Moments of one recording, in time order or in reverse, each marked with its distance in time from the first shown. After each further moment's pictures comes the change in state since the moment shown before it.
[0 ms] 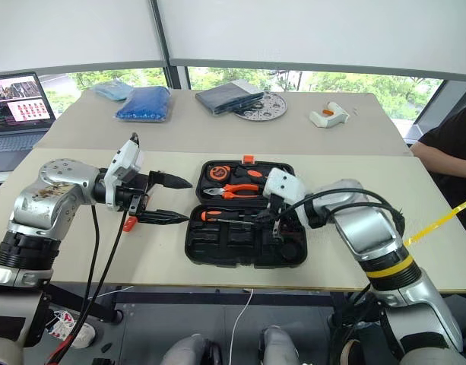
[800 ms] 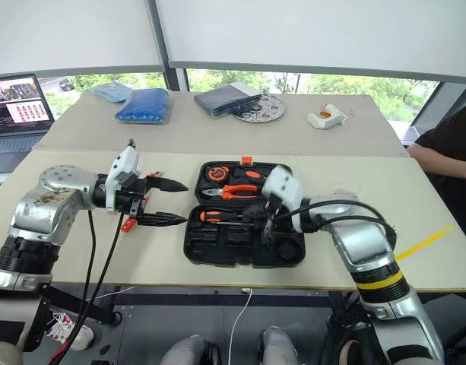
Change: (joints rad) left arm 0.409 0.111 0.268 -0.124 -0.021 0.109 0.191; right arm 0.178 0.063 -0.463 -0.383 0.409 0.120 -0.139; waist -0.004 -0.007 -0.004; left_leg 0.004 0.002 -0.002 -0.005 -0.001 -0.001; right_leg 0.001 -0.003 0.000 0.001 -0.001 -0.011
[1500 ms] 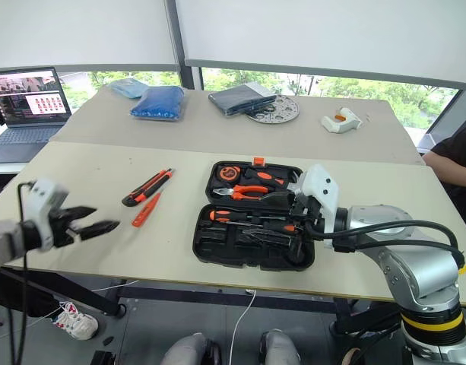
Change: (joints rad) left arm -0.043 0.003 0.075 -0.127 -0.001 0.437 0.470; right arm 0.131 -0.093 0.061 -0.094 0.078 -0.022 -0.083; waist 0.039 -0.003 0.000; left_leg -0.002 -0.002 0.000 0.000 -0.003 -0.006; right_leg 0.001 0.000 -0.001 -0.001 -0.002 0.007
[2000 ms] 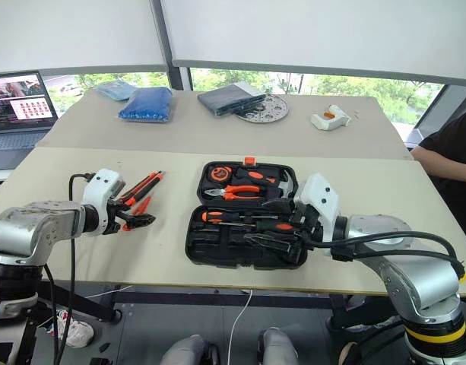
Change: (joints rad) left arm -0.153 -0.086 -0.202 0.031 0.058 0.219 0.213; right arm 0.064 -0.017 -0.009 -0.037 0.014 -0.006 -0.069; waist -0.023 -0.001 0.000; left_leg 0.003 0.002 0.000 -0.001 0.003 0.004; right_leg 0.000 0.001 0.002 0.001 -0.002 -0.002
